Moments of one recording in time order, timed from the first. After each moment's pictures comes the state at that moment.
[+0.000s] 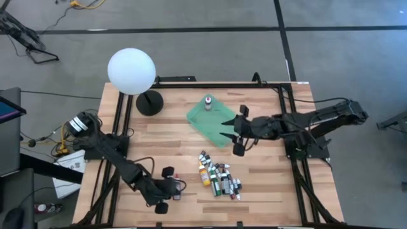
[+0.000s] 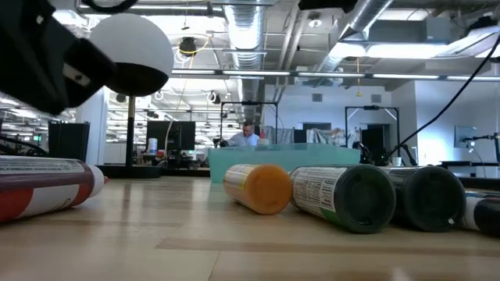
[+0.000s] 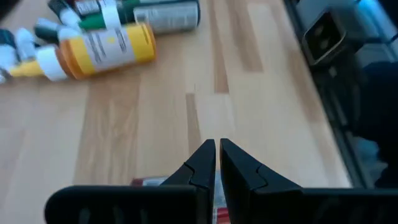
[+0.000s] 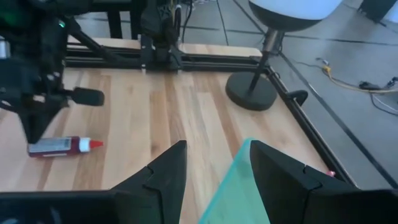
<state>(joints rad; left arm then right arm) -0.74 1.63 0.79 0.05 -0.36 -0.56 0.23 1.24 1.08 -0.31 0.41 -0.01</state>
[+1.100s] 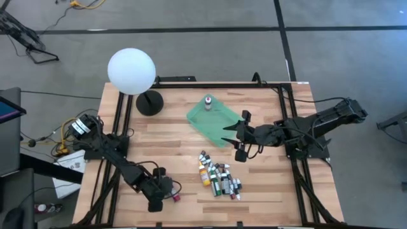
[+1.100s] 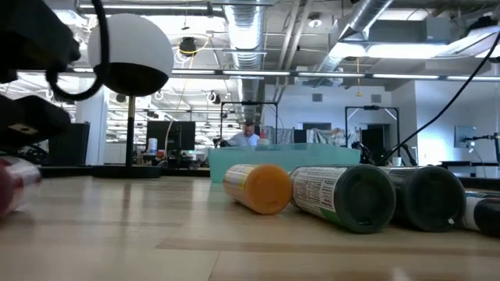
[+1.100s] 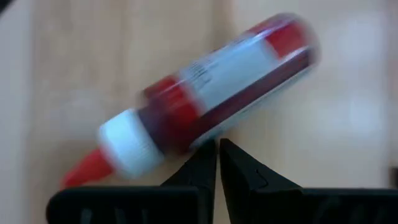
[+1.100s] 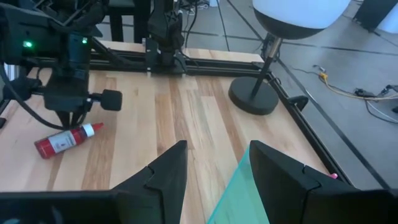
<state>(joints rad) -0.73 1.67 0.80 -0.24 -0.14 -0.77 0.32 1.24 1.08 -0.31 0.50 0.00</state>
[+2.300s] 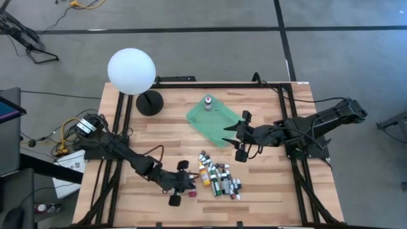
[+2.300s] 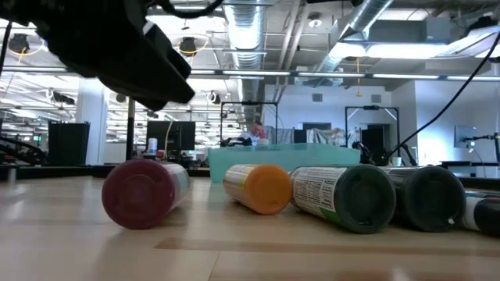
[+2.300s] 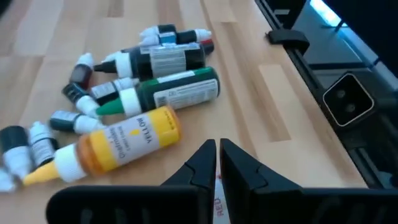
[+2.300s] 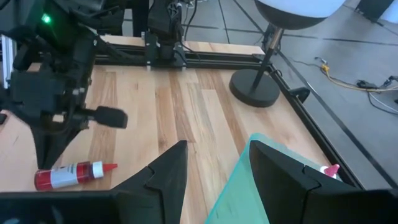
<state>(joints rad) -0.55 1.72 0.81 0.34 -0.24 -0.30 0.32 1.24 1.08 -0.34 0.50 0.03</state>
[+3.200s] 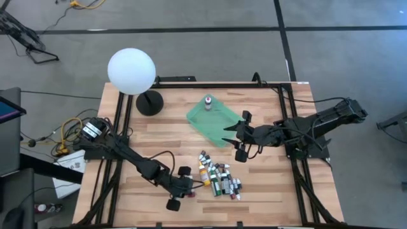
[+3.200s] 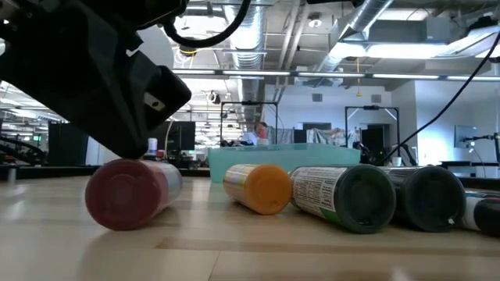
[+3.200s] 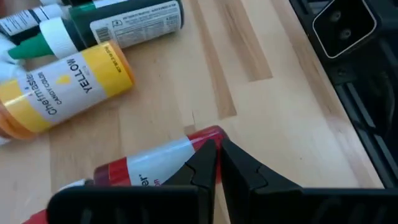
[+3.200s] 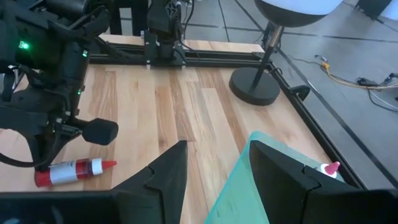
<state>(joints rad) -0.56 1.80 0.94 0.02 -0.05 -0.32 0.32 1.24 1.08 -0.34 0.50 0.04</state>
